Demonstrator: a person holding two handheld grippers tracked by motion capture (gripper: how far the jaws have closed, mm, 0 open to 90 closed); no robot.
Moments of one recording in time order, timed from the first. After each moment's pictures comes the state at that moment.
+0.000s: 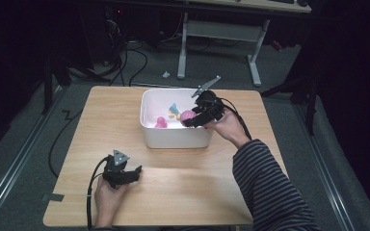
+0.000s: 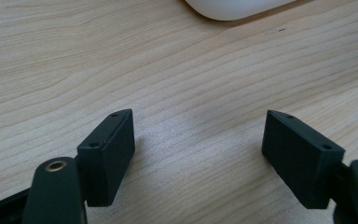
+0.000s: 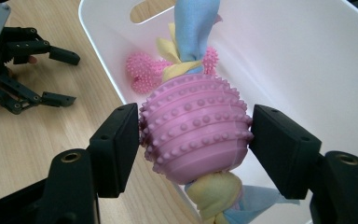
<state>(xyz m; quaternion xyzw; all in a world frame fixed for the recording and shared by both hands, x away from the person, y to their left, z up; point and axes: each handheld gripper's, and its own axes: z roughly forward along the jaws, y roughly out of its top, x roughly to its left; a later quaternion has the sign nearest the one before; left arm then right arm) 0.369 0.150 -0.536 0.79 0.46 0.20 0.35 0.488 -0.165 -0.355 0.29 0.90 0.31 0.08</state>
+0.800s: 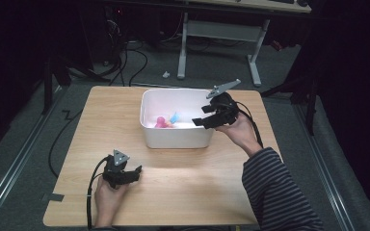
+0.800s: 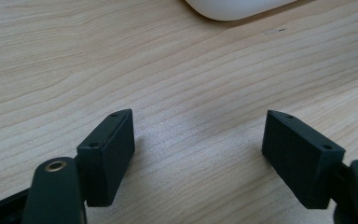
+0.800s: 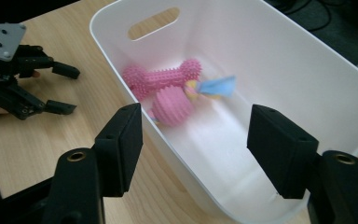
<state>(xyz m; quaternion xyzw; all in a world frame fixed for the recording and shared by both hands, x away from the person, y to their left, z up) 0.369 0.150 -0.536 0.79 0.46 0.20 0.35 0.458 -0.197 -0.339 0.29 0.88 0.36 0.12</state>
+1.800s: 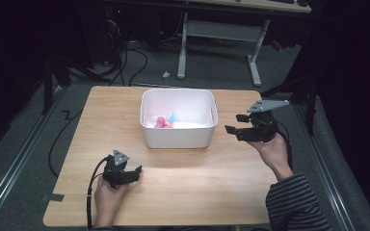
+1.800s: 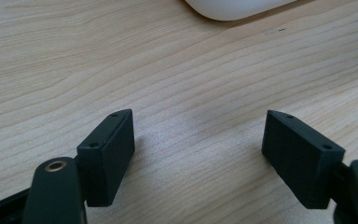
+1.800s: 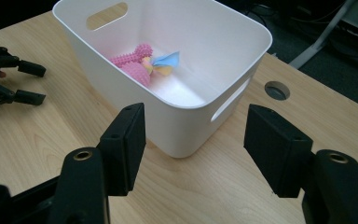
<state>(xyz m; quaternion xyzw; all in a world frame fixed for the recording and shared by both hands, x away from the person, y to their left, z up) 0.369 0.150 -0.536 0.79 0.46 0.20 0.35 0.394 -0.281 -0.339 0.37 0.83 0.38 0.20</state>
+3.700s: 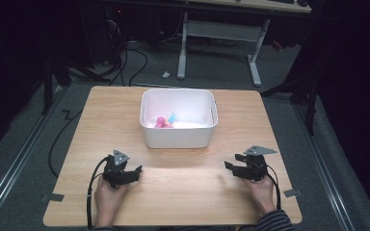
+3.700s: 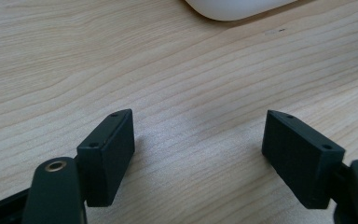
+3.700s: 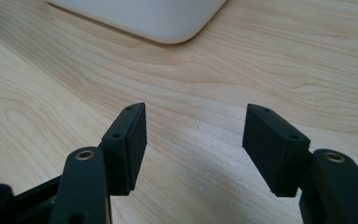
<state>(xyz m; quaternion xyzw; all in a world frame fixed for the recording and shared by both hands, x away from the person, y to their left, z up) 0.369 0.150 -0.536 0.79 0.46 0.20 0.35 0.355 -0.303 -0.499 0.46 0.78 0.38 0.16</state>
